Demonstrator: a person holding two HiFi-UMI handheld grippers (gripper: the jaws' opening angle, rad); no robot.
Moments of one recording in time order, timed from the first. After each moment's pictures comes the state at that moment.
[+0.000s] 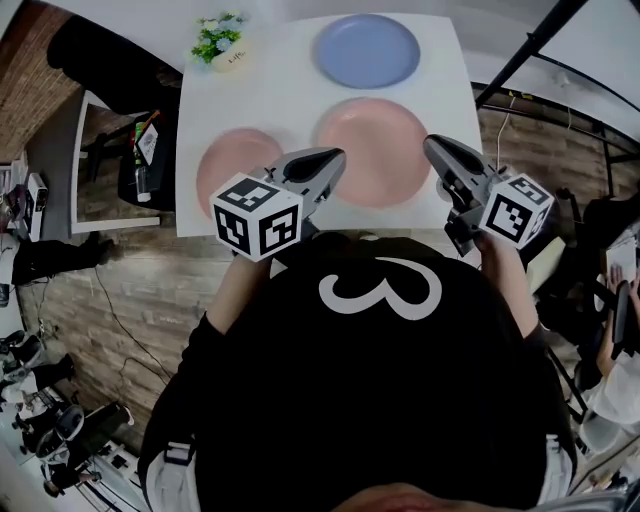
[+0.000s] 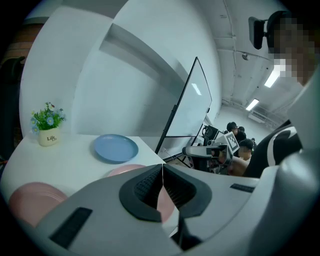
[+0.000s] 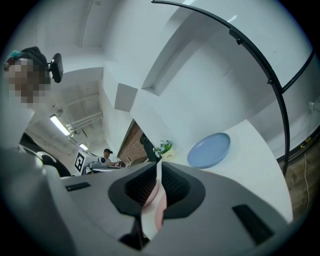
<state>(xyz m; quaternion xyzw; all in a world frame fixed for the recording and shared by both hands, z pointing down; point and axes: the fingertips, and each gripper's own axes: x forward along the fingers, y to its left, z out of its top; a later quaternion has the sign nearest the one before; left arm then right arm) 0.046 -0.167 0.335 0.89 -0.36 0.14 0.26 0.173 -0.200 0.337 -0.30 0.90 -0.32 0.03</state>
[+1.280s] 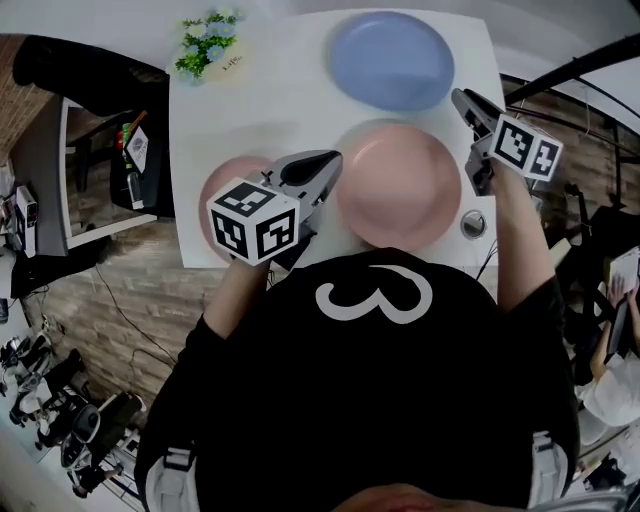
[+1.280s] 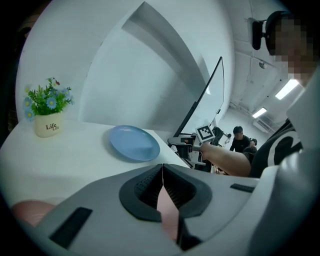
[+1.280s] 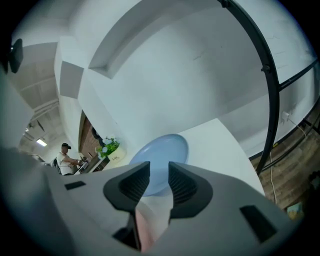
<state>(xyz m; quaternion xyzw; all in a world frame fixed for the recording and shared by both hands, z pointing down) -0.013 -0.273 0.396 0.86 -0.35 0.16 0.33 0.189 -0.415 0.454 -0.44 0.82 -0.37 -0.08</state>
